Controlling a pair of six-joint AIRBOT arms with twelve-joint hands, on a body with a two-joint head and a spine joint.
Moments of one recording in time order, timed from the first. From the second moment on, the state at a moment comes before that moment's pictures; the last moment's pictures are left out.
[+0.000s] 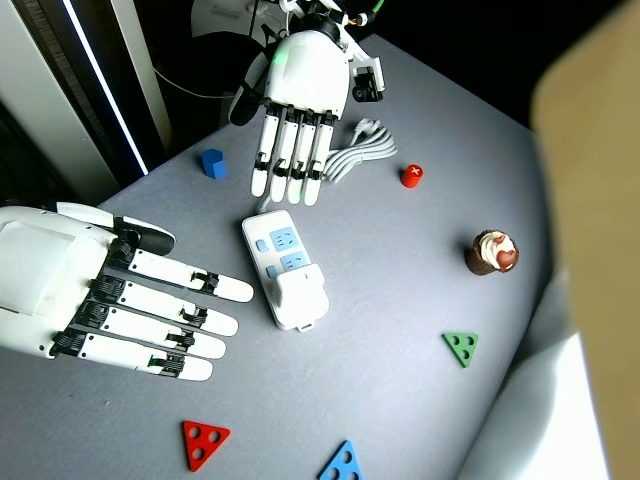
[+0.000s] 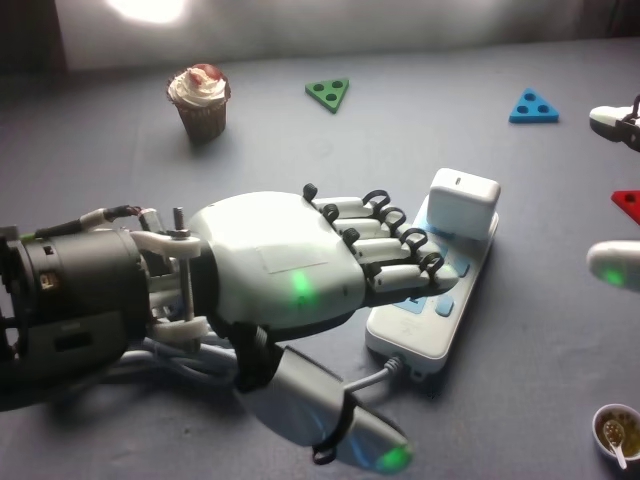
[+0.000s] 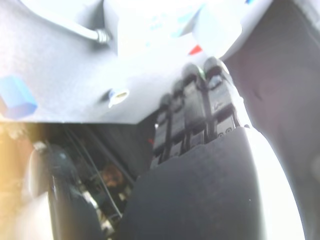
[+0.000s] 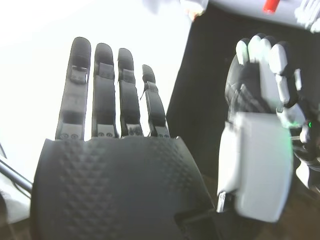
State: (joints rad) left arm 0.56 -0.97 0.80 0.52 -0.21 0.68; right arm -0.80 -0.76 0.85 0.34 1.05 -0.97
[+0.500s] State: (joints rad) left arm 0.54 -1.02 0.83 0.51 -0.12 0.68; right arm -0.74 -0.79 0.85 0.48 0.97 -1.00
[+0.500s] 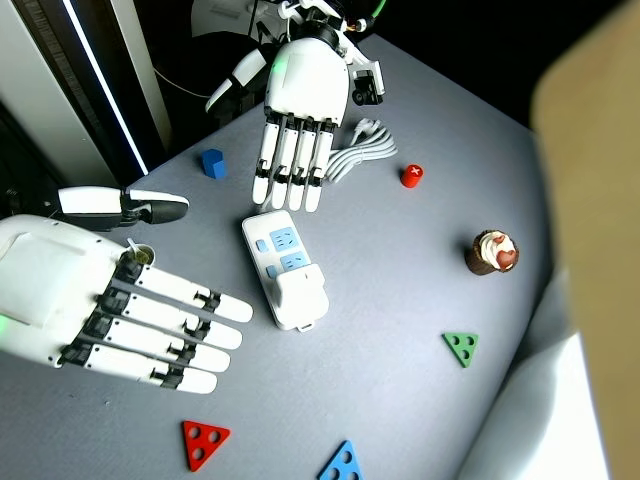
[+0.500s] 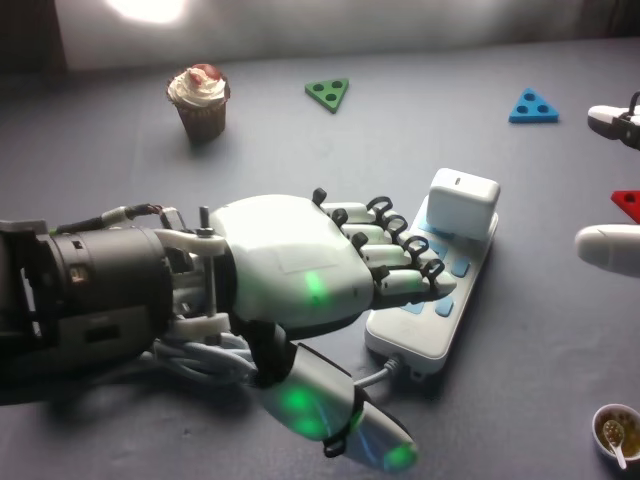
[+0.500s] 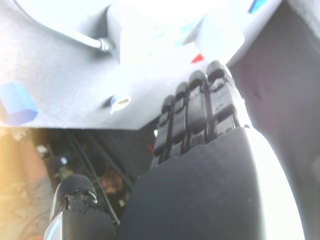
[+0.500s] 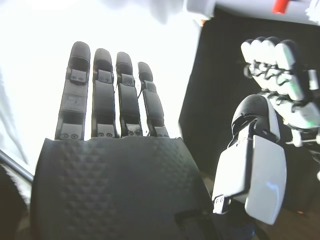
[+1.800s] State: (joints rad) left arm 0.60 -1.20 0.95 0.49 -0.07 0.72; right arm -0.61 -0.97 0.91 0.74 0.84 -1.05
